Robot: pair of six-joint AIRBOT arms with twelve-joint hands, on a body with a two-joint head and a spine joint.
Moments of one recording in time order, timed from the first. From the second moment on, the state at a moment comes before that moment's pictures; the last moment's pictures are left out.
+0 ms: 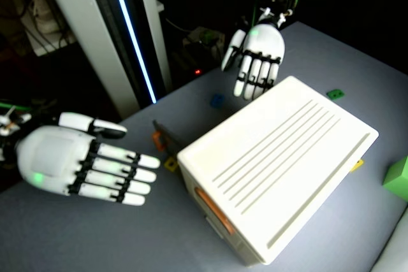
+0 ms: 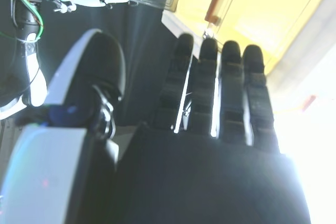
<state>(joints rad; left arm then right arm) 0.91 -0.92 0.91 0.23 -1.01 0.68 -1.36 -0.82 1.04 0.06 1.34 -0.47</state>
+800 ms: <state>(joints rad) 1.17 -0.79 0.81 -0.08 -1.19 0.81 -1.31 -0.81 1.01 -0.08 1.32 -0.46</state>
